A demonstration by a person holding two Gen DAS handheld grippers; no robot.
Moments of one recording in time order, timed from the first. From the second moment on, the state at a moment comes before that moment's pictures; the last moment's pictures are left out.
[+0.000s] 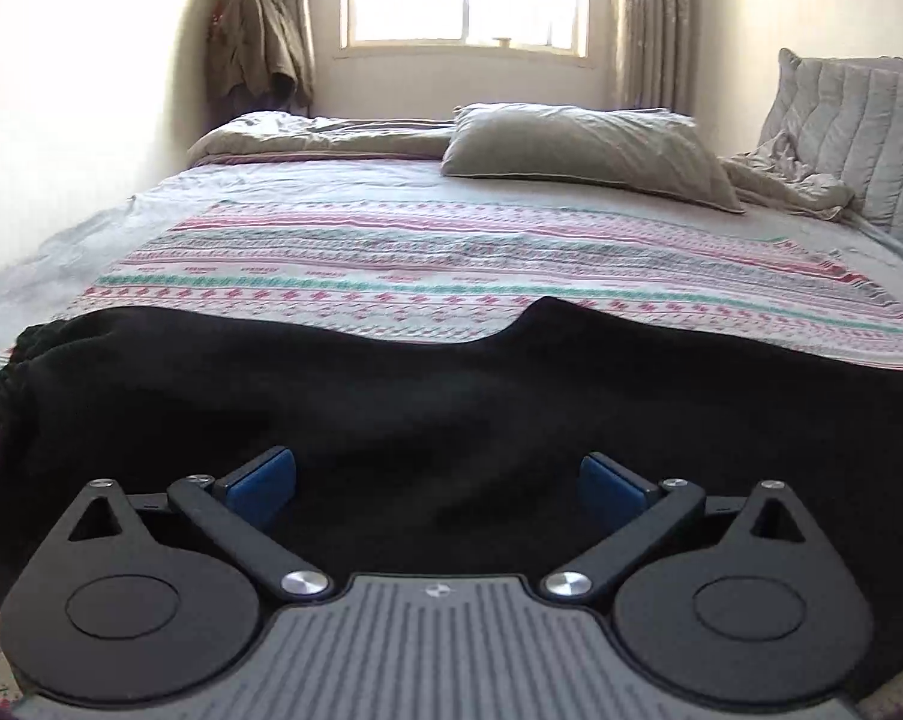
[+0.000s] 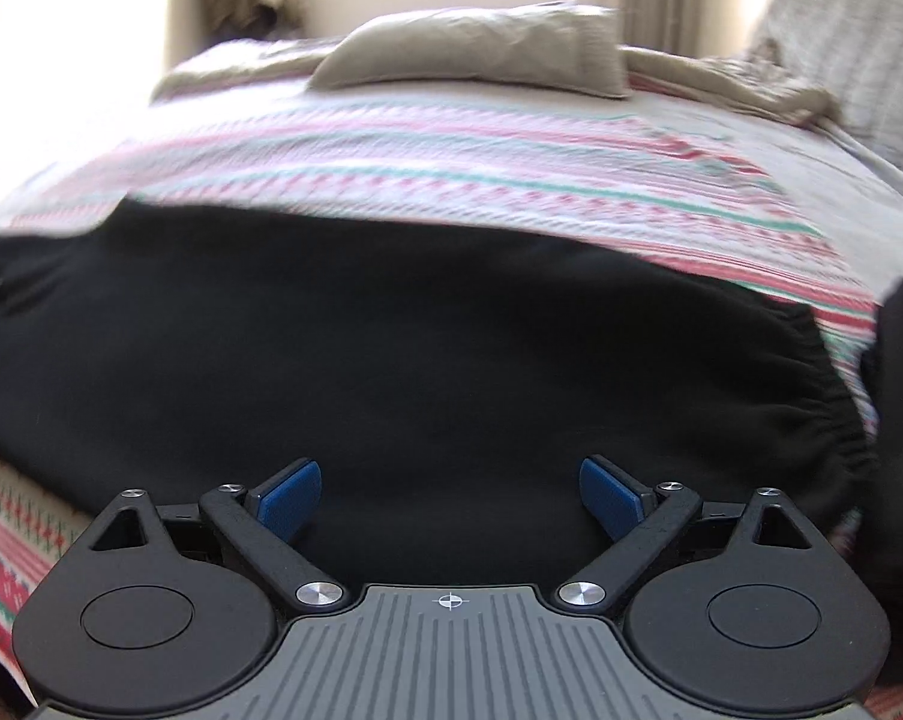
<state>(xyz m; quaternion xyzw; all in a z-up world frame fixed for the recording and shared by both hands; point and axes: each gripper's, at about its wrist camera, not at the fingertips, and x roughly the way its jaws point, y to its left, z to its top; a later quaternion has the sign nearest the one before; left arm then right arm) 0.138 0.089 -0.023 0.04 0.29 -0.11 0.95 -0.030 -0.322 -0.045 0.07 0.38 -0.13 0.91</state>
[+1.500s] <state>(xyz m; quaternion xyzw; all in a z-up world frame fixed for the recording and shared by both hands) 0.133 -0.012 -0.054 0.04 0.34 -0.28 0.90 -0.069 -0.410 -0.069 0.24 0.33 -0.28 0.87</state>
